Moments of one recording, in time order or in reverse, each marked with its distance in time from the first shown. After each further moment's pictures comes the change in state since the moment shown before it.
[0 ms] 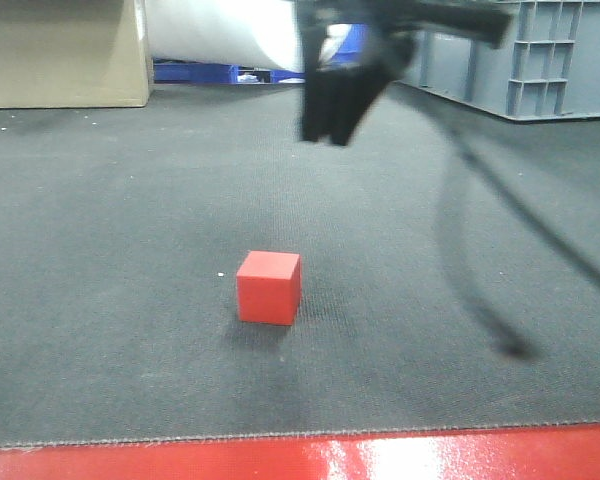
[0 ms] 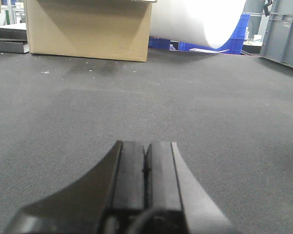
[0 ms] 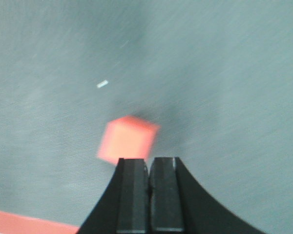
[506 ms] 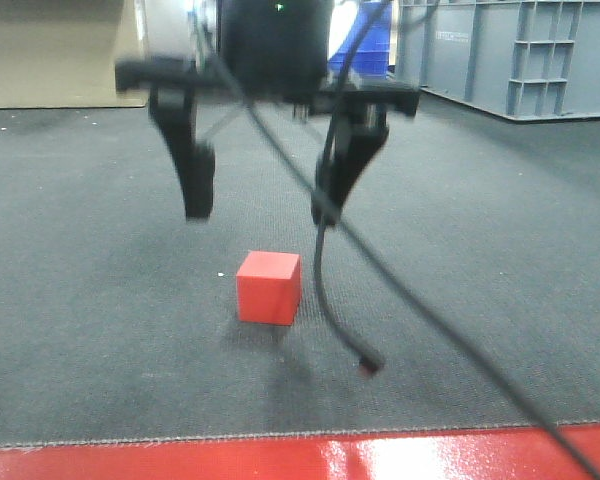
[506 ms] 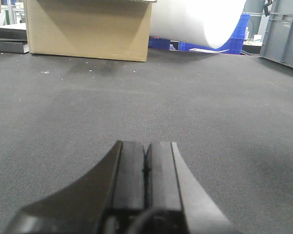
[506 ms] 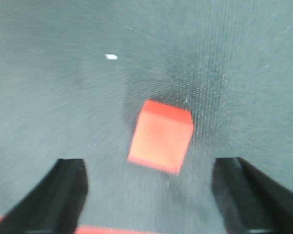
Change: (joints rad) left arm 0.000 0.000 0.000 0.000 0.000 0.000; right arm 0.109 0.275 -0.282 0.012 0.228 0.151
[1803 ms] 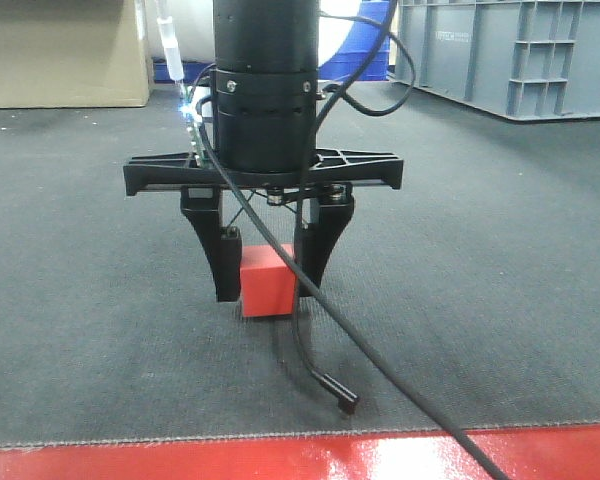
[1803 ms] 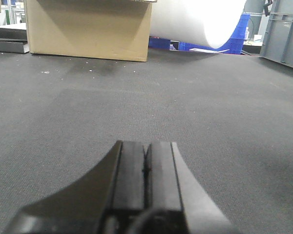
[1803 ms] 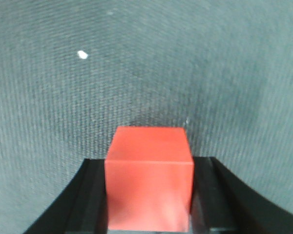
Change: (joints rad) left arm 0.000 0.000 0.000 0.000 0.000 0.000; right arm 0.000 0.143 0.000 0.001 -0.003 0.000
